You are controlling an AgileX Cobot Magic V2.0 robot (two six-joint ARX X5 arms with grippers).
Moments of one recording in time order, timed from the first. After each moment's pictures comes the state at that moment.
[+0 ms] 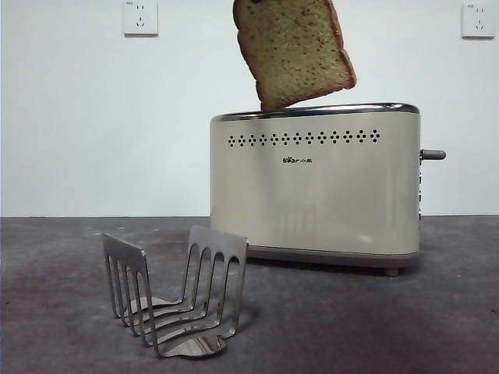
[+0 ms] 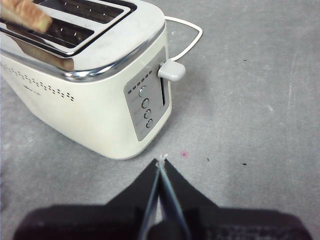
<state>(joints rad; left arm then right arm) -0.74 1.81 2.17 -1.14 -0.08 0.98 0.06 0.54 0.63 -0.58 -0.19 -0.03</state>
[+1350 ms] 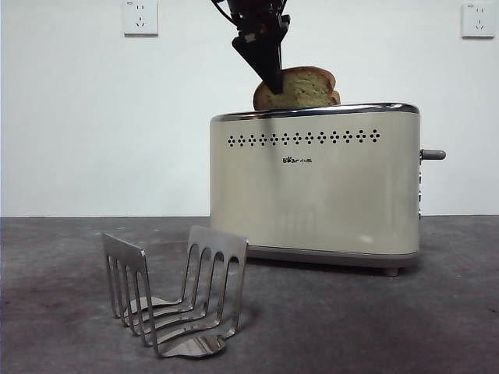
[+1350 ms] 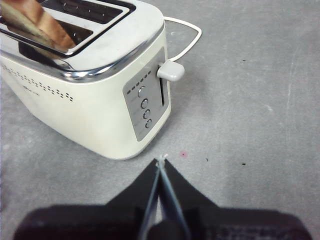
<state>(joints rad) -0.74 2.03 2.17 -1.04 -0.18 1.05 0.06 0.54 0.63 -0.58 -0.19 -0.03</state>
